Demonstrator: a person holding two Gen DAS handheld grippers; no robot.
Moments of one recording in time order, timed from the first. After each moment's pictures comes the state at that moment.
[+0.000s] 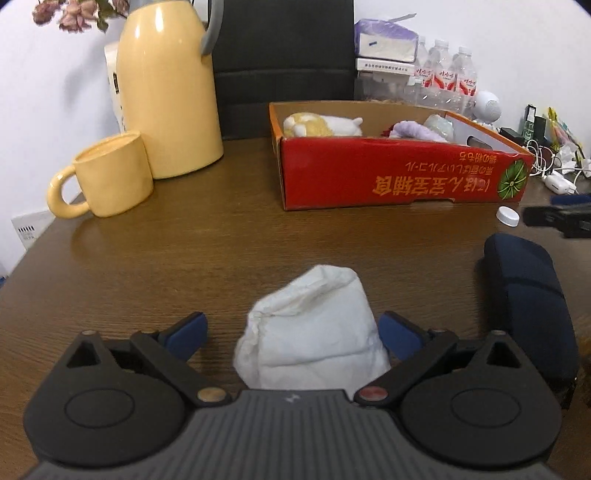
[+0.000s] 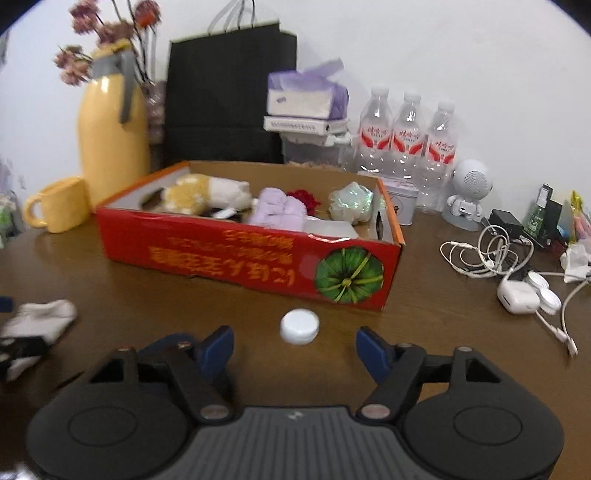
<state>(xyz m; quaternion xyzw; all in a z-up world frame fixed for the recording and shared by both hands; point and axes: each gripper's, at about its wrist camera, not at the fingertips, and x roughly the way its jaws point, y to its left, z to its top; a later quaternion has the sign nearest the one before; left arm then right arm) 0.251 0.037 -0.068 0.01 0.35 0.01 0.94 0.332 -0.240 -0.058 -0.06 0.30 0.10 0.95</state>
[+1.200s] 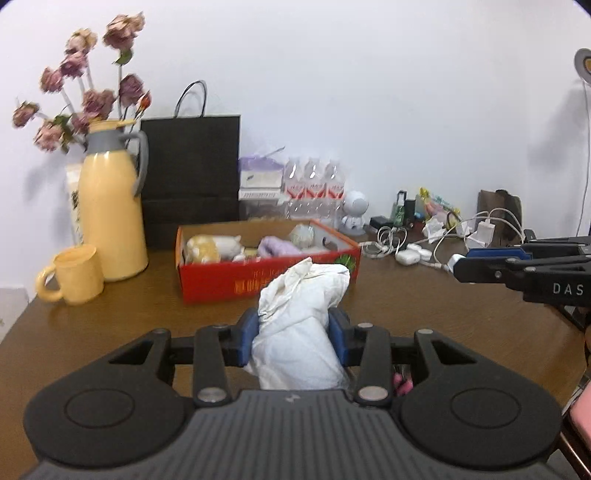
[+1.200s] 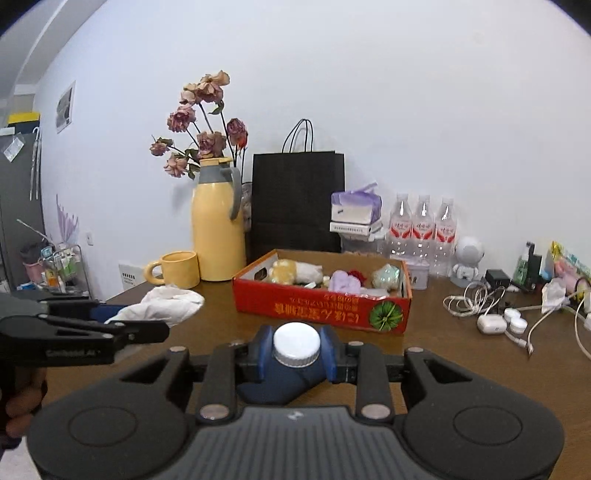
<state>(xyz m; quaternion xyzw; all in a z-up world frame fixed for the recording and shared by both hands) 0.100 -0.018 0.041 0.01 0.19 -0.13 0.97 0.095 -0.238 0.042 -0.03 0.18 0.17 0.97</state>
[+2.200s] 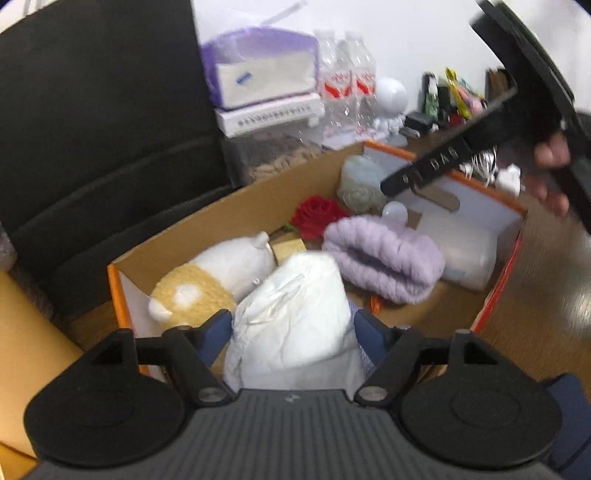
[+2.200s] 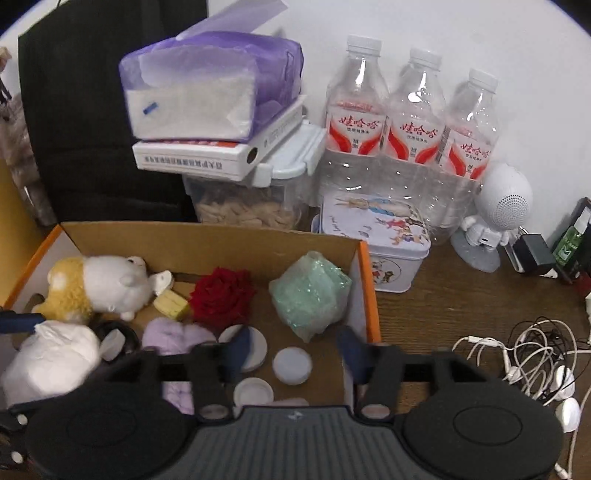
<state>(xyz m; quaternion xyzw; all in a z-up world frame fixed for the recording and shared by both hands) 0.486 0.009 -0.011 0.15 0.34 -0.24 0.90 0.569 -0.239 -0.015 -0.03 0.42 0.04 0.91</state>
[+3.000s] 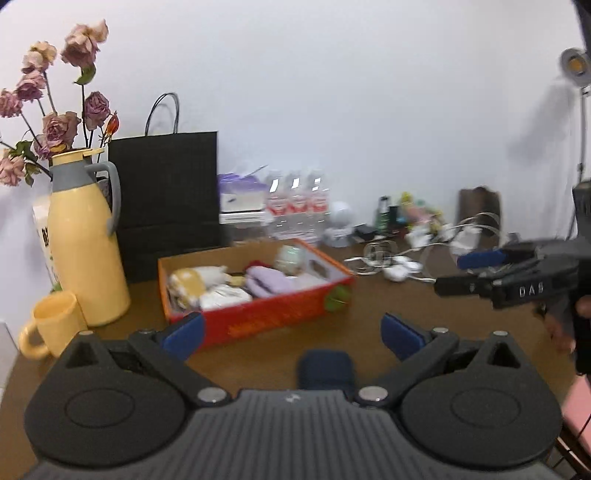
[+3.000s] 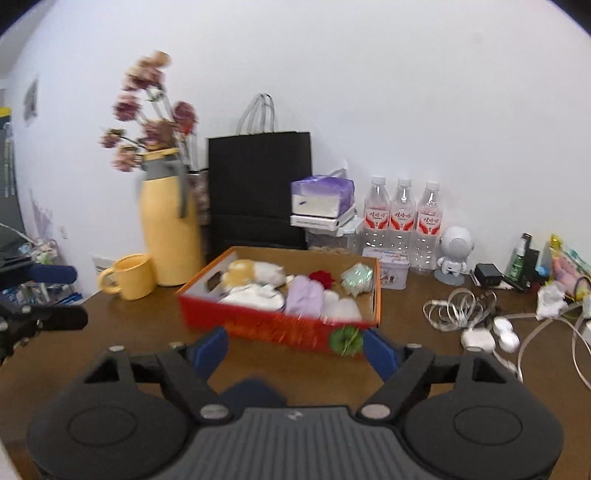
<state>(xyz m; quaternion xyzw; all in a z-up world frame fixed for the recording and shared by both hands) 0.134 0.000 0.088 0.03 0.20 -0.19 0.96 0.192 -0.280 0.075 -0.01 0.23 0.15 0.96</state>
